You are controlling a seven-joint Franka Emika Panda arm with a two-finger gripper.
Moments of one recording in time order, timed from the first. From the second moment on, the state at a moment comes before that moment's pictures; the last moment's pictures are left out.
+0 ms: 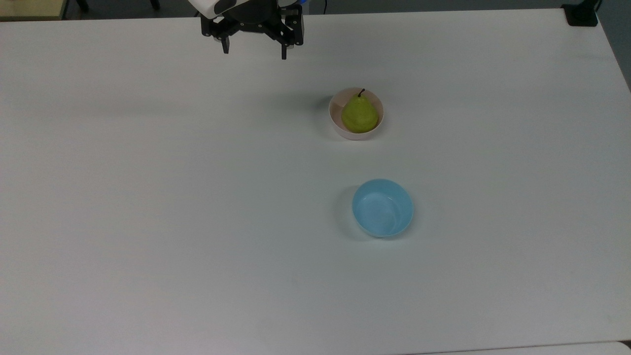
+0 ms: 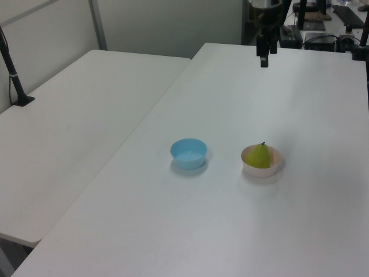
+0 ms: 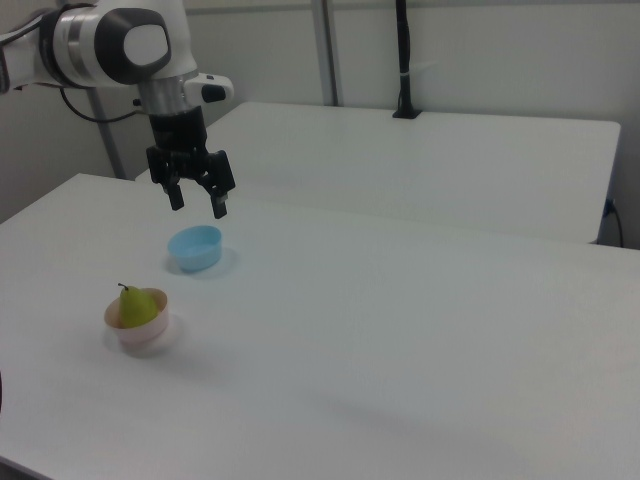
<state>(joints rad) 0.11 0.11 -0.06 -1.58 -0.06 1.61 0.09</state>
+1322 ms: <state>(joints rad) 0.35 0.16 -0.06 -1.58 -0.06 1.61 0.11</state>
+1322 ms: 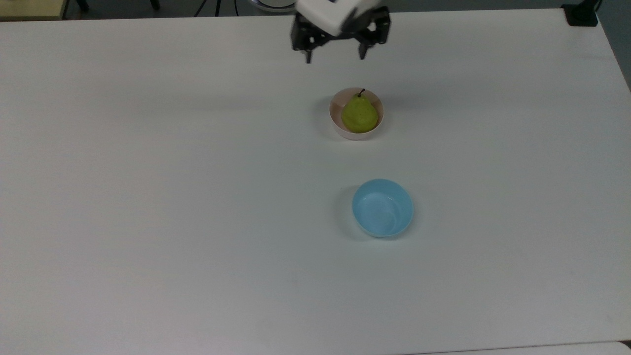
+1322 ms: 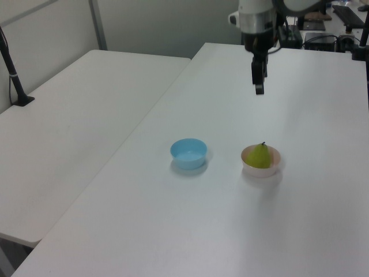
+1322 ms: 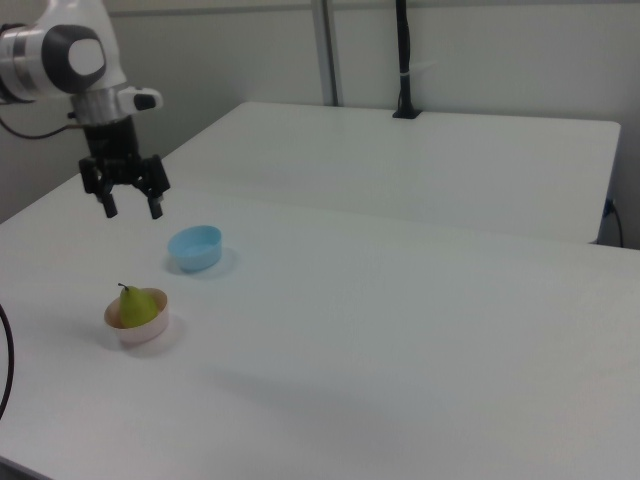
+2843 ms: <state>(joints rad) 0.46 0.44 -0.07 -1.68 -0.08 1.77 0.04</state>
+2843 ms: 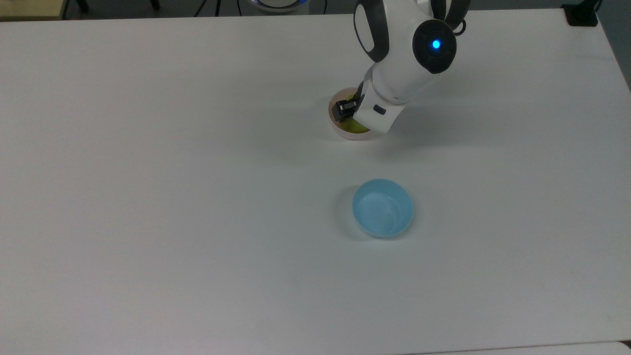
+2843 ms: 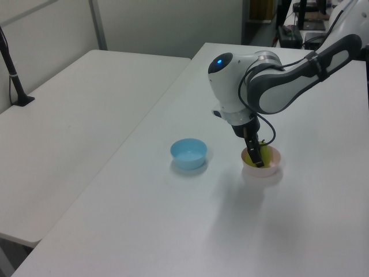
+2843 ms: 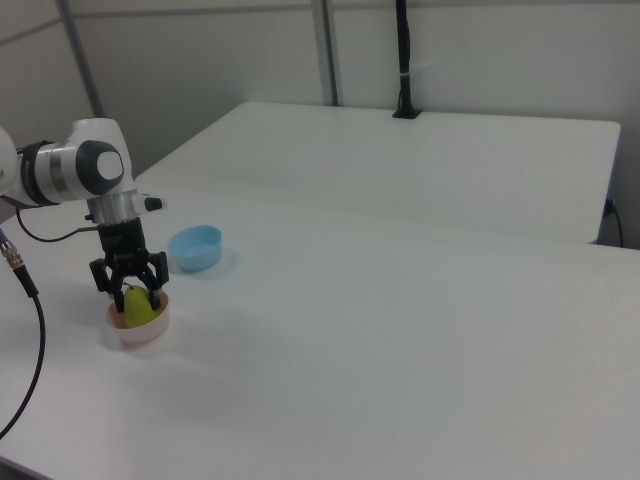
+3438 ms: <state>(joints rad) 0.41 0.24 -0.07 -1.65 -0.07 1.71 0.04</state>
